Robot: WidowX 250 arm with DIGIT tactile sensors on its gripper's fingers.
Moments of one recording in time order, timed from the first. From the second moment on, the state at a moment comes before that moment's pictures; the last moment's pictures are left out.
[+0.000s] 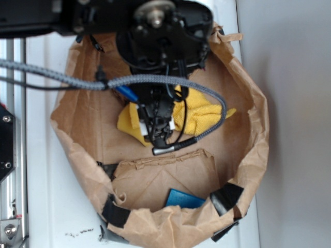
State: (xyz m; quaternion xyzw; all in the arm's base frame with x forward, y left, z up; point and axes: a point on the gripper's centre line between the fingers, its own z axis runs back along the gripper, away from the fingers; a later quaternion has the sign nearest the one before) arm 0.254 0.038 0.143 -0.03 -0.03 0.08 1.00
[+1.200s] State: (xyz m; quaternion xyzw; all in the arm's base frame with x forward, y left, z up) arm 0.221 0.010 0.026 -0.06 -0.02 -0.27 0.96
